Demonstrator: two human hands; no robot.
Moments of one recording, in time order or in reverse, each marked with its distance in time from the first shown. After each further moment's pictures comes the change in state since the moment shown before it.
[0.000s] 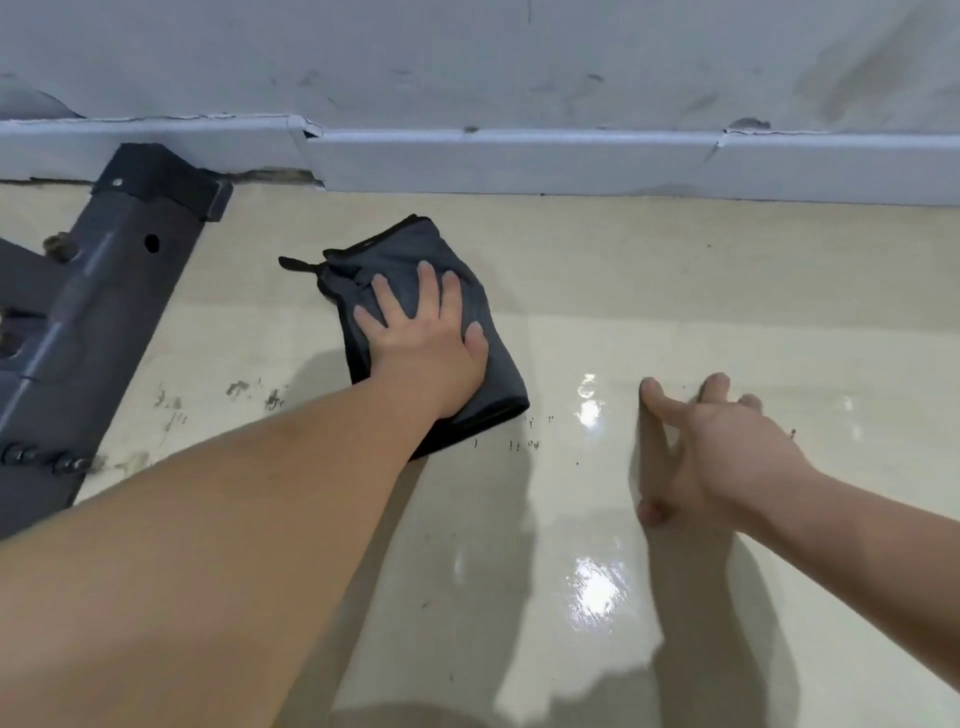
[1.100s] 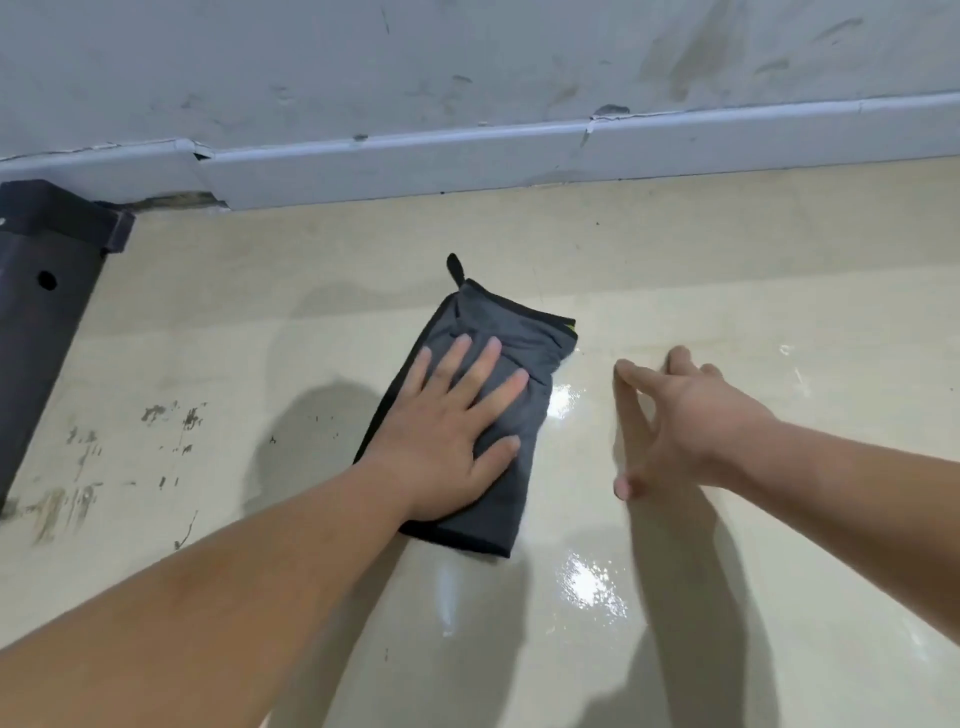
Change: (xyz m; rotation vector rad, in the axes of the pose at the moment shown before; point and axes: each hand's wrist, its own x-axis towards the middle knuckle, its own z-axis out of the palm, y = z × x) left_hand -0.091 0.047 0.035 0.149 0.026 0.717; right_hand -0.024 0.061 0.001 0.110 -0.009 0.051
